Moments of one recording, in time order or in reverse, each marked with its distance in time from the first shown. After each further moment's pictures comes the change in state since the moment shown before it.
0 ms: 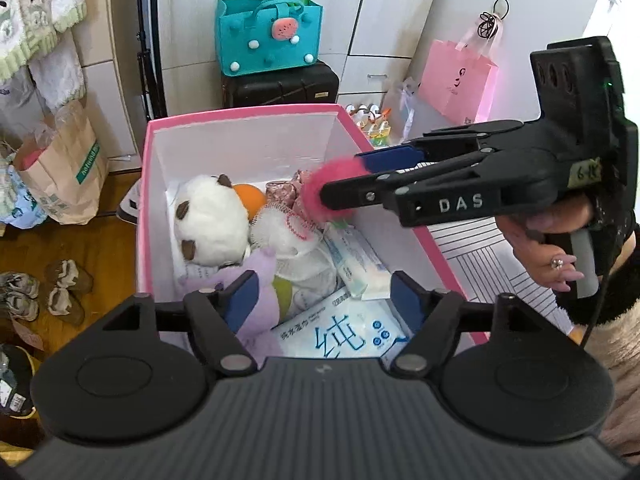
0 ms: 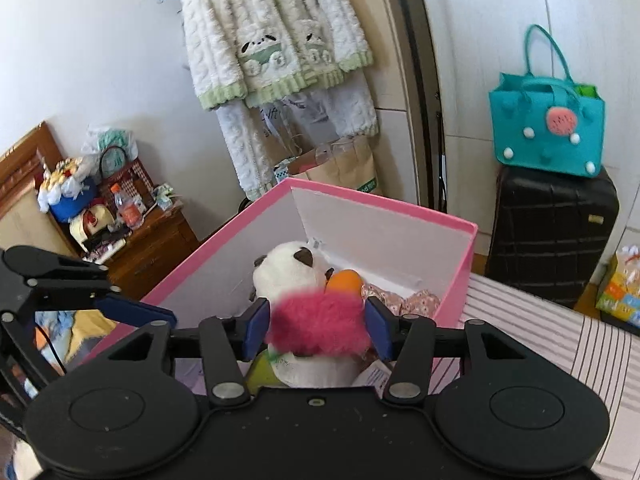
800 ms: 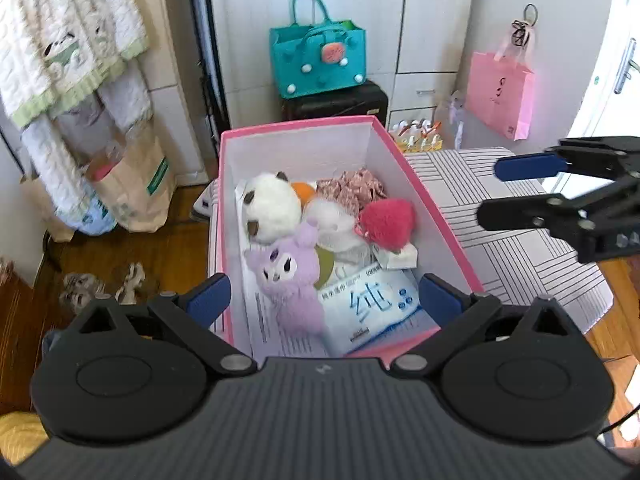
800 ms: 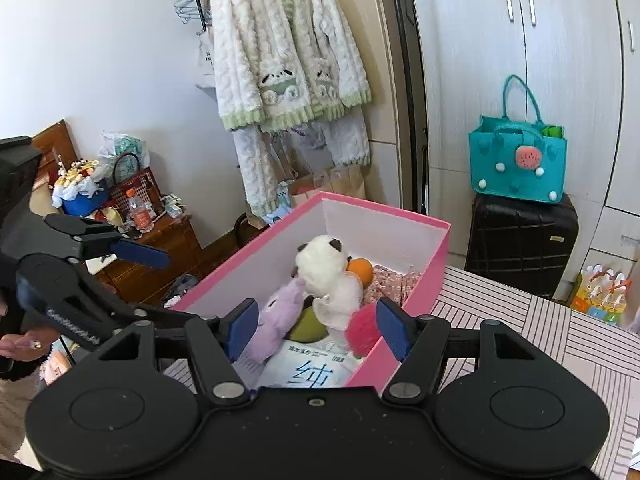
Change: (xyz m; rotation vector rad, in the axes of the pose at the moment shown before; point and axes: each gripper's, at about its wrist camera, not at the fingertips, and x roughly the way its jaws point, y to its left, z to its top) left arm -0.065 -0.027 -0.029 0.002 -0.051 0.212; right arm -0.116 0.070 -0.039 -0.058 -0.089 -0.078
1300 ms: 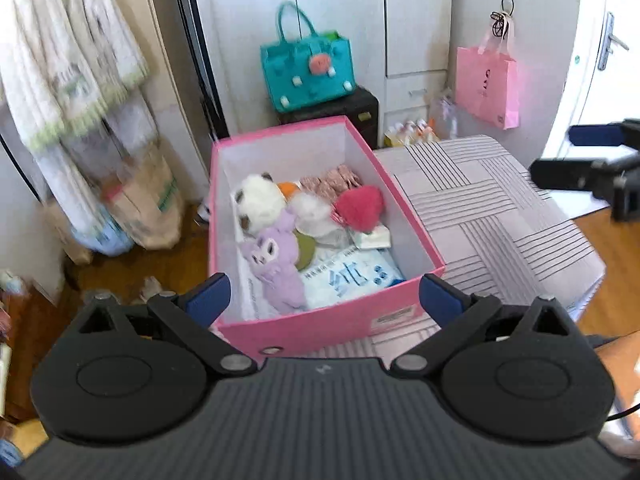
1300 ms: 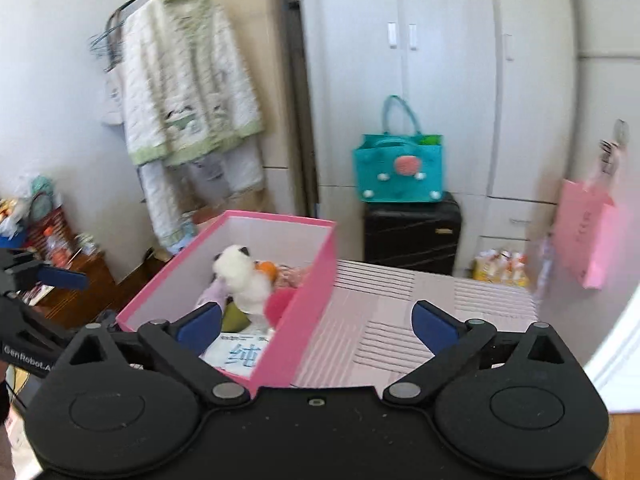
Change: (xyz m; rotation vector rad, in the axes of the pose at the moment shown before) left arm -0.047 -0.047 -0.032 0.098 -0.074 0.067; right arm -0.081 0.023 -0.038 0.128 -0.086 -0.347
